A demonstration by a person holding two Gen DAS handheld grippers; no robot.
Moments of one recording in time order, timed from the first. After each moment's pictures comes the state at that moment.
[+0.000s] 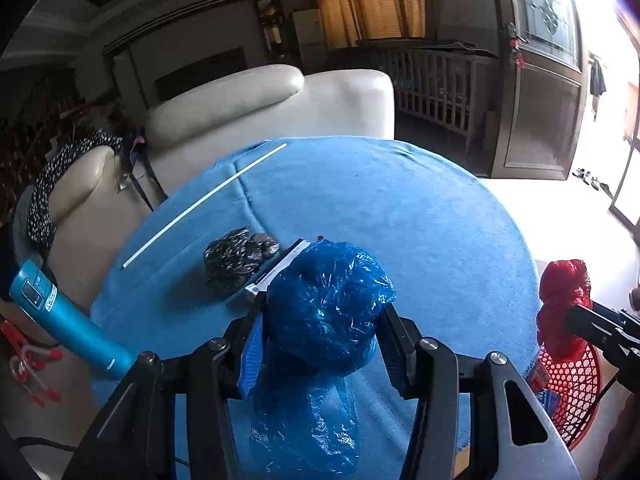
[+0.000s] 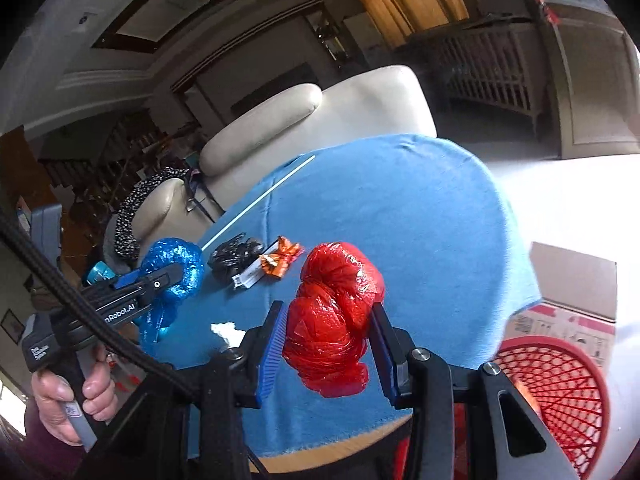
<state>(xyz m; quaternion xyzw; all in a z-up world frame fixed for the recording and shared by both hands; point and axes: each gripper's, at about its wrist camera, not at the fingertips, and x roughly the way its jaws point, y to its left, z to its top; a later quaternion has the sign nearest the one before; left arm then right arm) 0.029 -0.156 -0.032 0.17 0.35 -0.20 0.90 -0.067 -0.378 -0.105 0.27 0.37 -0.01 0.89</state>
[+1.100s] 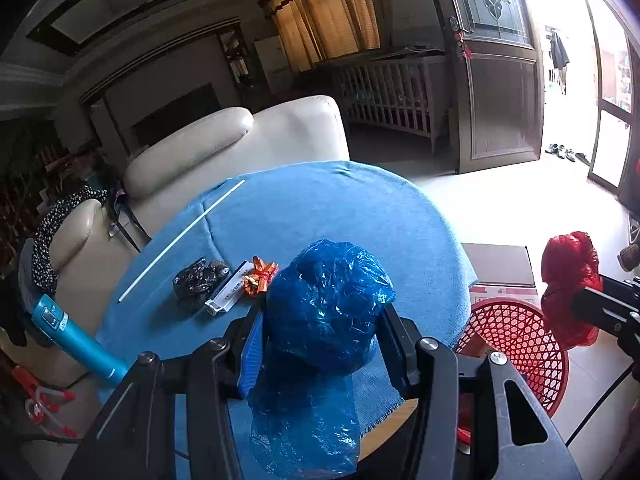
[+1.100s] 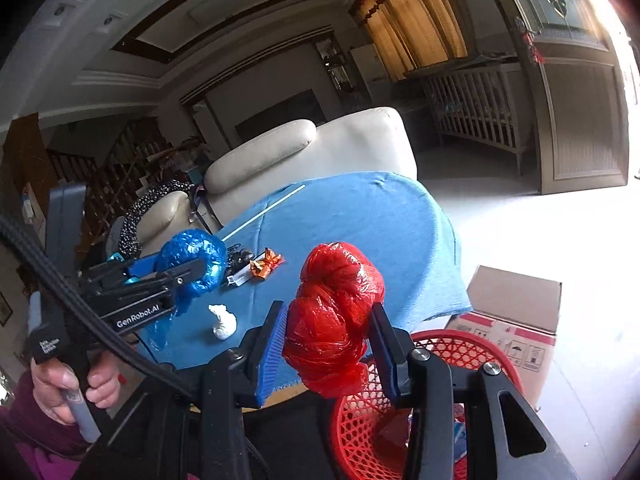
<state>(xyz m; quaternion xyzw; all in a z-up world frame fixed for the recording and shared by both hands) -0.085 -0.220 -0.001 0.22 0.30 -0.24 0.90 -0.185 -0.421 -0.052 0.23 0.32 -0.02 0.92</state>
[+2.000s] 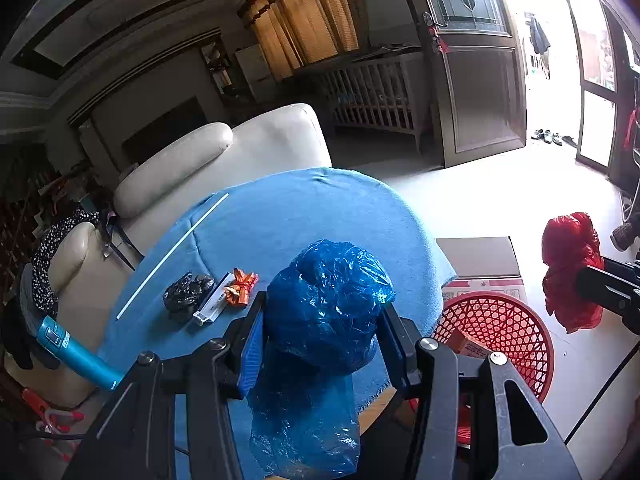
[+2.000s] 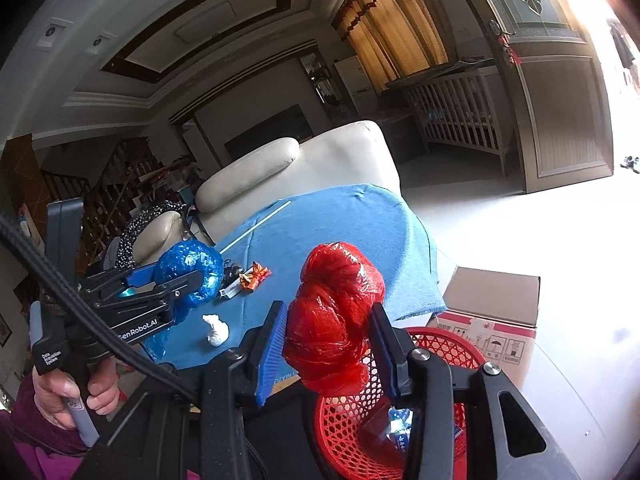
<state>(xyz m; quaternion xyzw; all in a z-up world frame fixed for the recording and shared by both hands) -0.117 -0.248 0.003 0.25 0.29 -0.26 0.89 -0.224 -0.450 -0.044 0.25 0.30 -0.05 0.92</state>
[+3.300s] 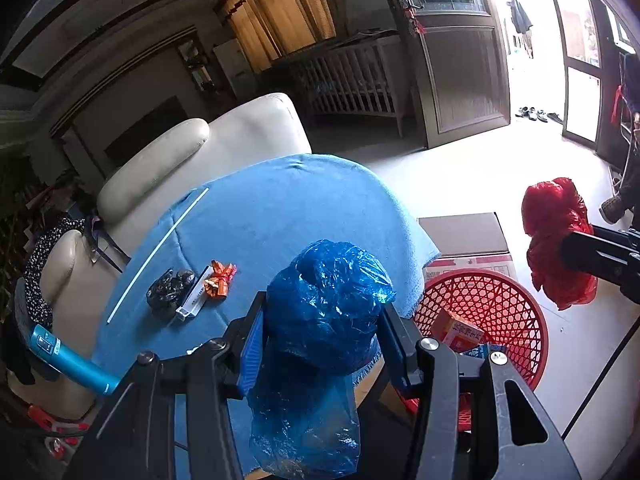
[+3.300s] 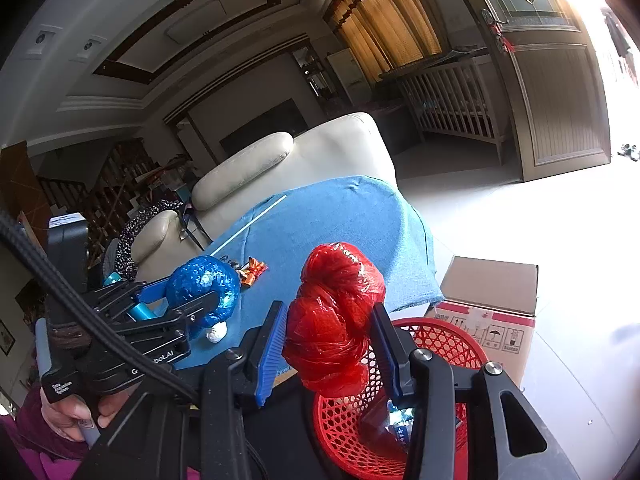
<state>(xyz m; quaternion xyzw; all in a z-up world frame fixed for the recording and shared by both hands) -0.129 -0.264 -0.015 0.28 0.30 -0.28 0.87 -0.222 -0.458 -0.042 0.26 0.32 -0.05 0.91</state>
